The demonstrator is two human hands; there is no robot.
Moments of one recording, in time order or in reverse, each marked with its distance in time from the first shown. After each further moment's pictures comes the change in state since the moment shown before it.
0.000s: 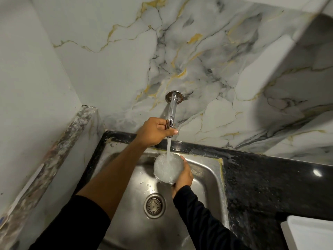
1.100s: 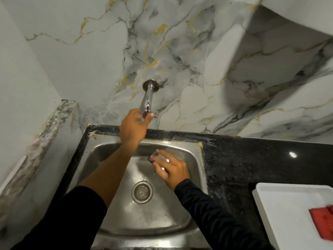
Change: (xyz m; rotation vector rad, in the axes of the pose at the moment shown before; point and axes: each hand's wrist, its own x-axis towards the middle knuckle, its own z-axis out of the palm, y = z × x) left_hand -0.051 0.005 0.042 0.137 0.464 -0.090; right_hand -0.056 -0.034 -0.079 -1.209 -0.334 -1.615
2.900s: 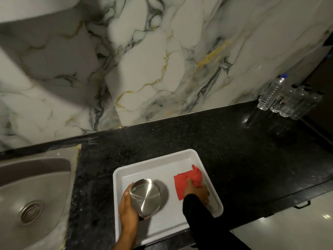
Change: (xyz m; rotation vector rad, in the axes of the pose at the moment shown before) left_hand -0.519 0.151 0.433 -0.543 -0.171 -0.542; right_hand -0.341 0.369 -0.444 0.154 0.350 1.918
